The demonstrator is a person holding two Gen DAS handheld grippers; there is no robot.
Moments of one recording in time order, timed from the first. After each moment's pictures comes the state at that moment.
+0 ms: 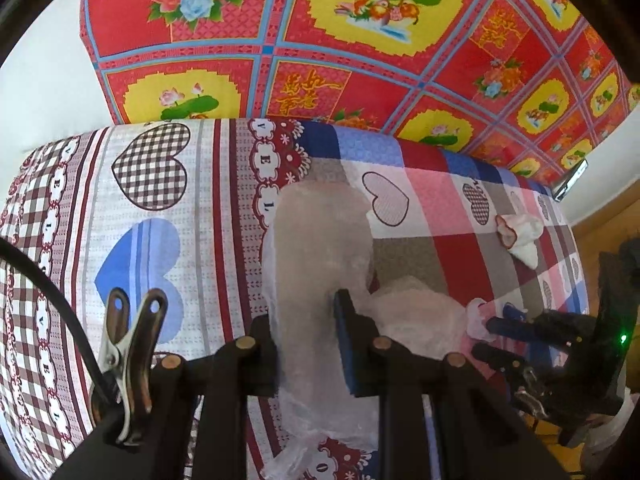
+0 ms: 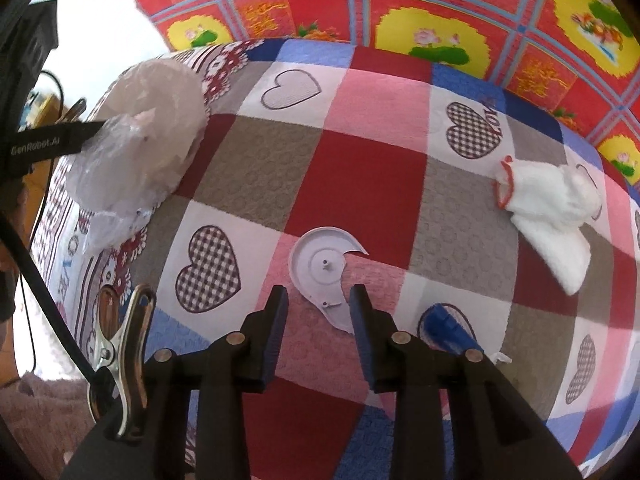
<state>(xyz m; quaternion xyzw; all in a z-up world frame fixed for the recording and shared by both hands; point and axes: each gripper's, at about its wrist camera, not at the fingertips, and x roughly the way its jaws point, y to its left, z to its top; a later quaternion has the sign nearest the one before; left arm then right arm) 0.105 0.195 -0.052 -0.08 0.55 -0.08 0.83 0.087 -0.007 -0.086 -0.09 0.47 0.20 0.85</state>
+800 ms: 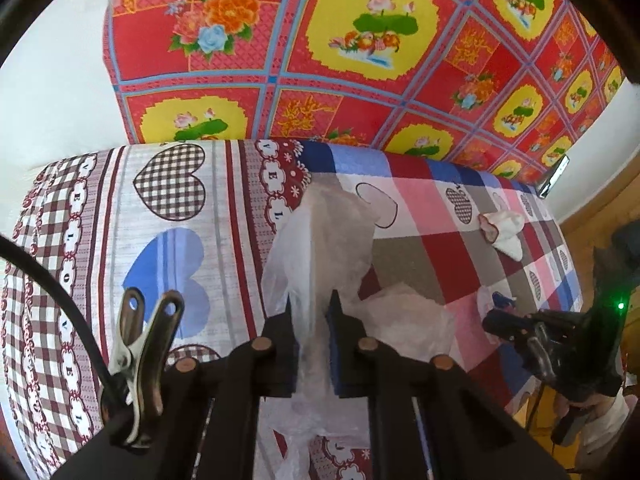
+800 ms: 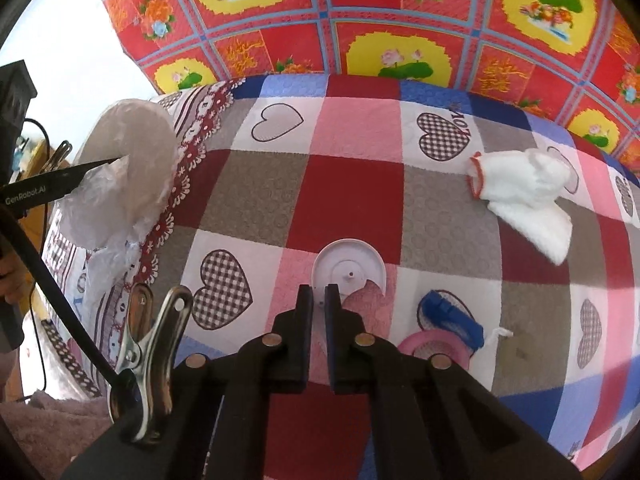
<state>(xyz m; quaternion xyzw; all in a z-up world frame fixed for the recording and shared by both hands) 0.083 0.213 -0.031 -0.08 0.52 -0.10 0.84 0.064 -0.017 -0.082 0.00 0.43 0.17 0.89</state>
